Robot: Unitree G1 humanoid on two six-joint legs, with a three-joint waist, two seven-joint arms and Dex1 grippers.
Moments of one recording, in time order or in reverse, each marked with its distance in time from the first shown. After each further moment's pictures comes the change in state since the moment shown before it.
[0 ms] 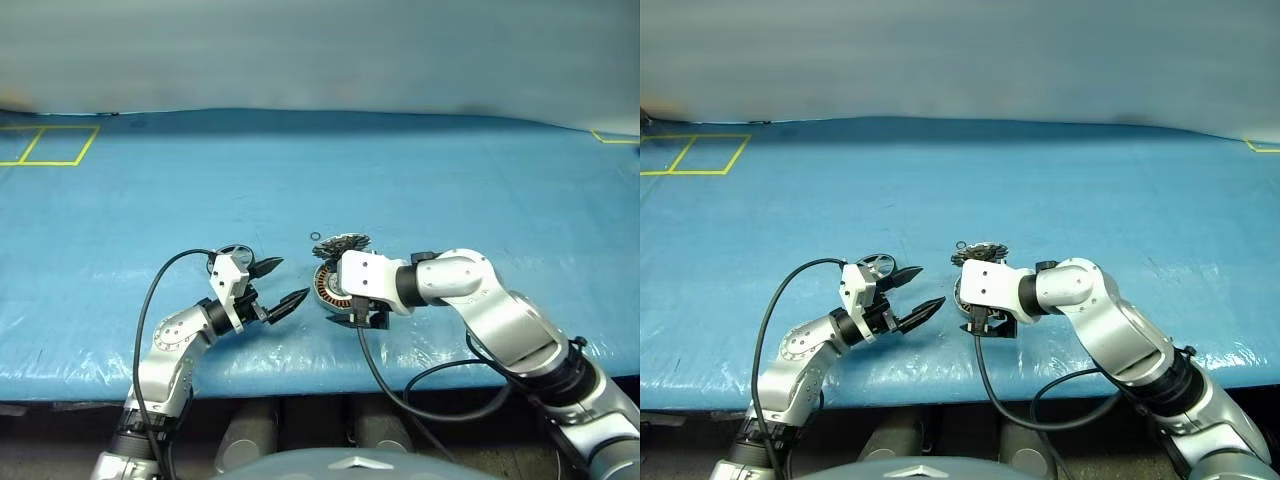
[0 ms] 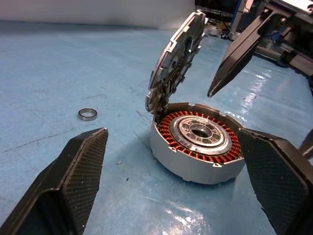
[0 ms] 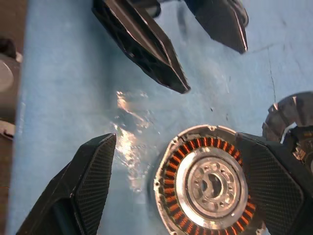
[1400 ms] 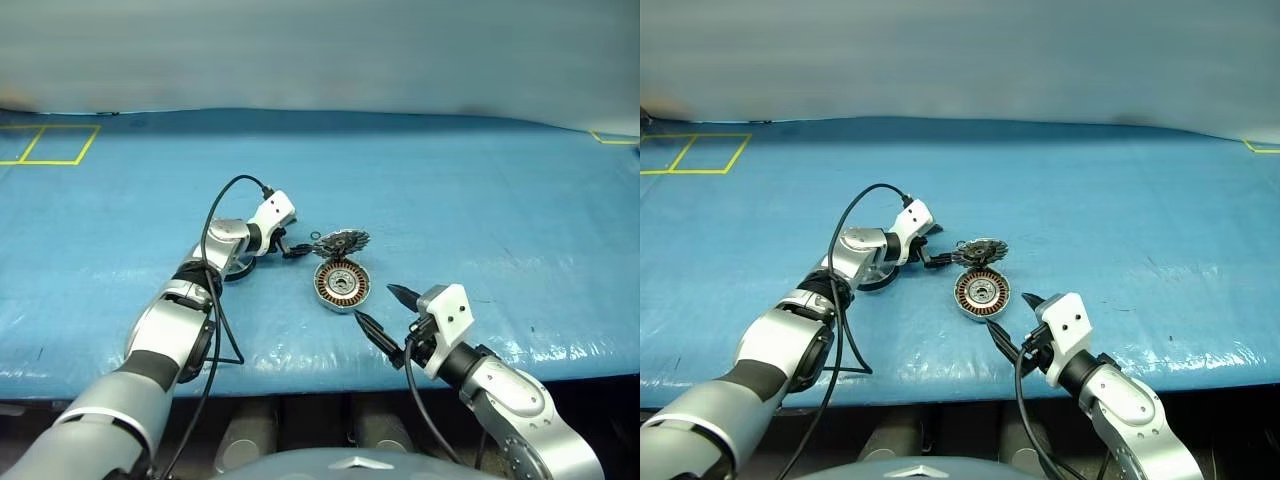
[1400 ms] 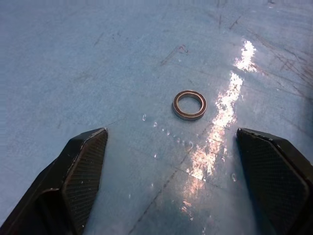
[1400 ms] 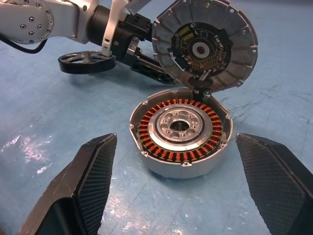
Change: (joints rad) left arm -0.921 -0.094 -0.103 1.245 0.409 -0.242 -0.047; right arm 0.781 0.335 -0.366 -0.189 0.234 -0.232 -0.578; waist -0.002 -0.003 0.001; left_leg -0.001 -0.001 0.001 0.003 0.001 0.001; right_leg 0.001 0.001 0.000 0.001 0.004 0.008
